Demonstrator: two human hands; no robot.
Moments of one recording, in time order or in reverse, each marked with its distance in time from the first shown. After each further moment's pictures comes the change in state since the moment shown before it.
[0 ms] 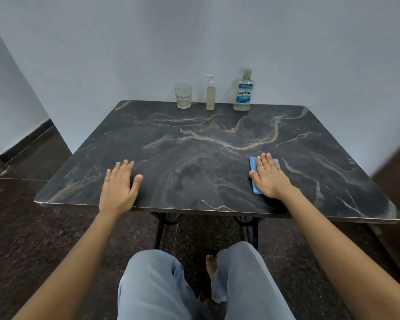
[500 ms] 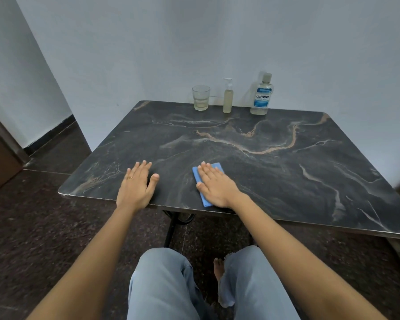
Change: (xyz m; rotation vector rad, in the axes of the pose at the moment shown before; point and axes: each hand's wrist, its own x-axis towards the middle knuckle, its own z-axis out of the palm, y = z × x) left_hand -0.001 0.000 -0.004 -0.032 -0.076 -0.046; right_hand 0.000 -0.163 0.020 0.022 -0.043 -0.452
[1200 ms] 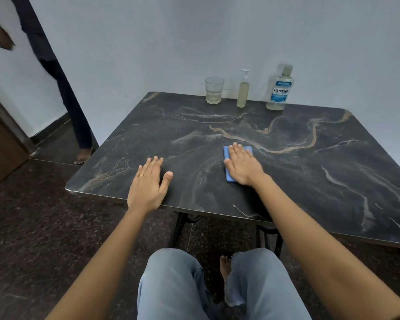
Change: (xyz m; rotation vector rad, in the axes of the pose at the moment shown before) left_hand 0.002 0.002 0.002 -0.002 0.015 0.003; right_hand 0.056 0.052 -0.010 -0.020 0.031 0.223
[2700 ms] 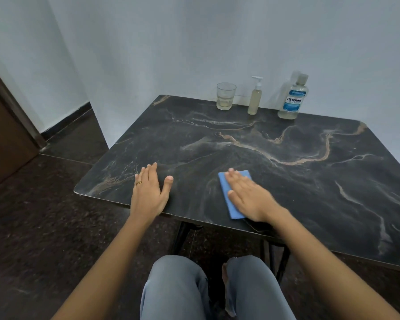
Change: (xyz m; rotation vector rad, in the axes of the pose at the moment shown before) left_hand -0.003 -0.006 -0.006 -0.054 0.058 -0.159; right_hand -0.055 -0.018 0.002 -0.009 -0.015 -0.296
